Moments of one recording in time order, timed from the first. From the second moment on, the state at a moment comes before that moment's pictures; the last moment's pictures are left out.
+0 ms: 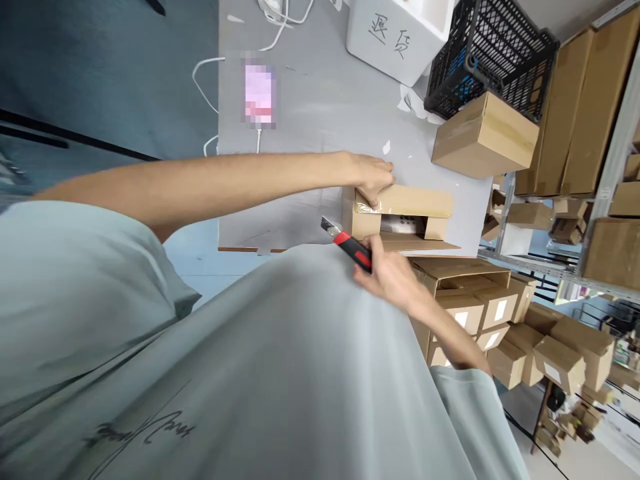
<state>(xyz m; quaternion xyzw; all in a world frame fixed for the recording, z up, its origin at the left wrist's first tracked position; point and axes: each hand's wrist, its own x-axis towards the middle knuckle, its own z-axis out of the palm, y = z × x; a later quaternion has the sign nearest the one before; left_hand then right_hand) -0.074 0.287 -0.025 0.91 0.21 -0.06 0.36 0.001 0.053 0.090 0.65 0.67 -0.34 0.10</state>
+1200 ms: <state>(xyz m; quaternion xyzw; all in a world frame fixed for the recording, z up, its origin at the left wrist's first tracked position) -0.027 0.271 -0.031 0.92 0.22 -0.11 0.31 -0.141 0.086 -0.034 0.68 0.04 -0.56 -0.47</state>
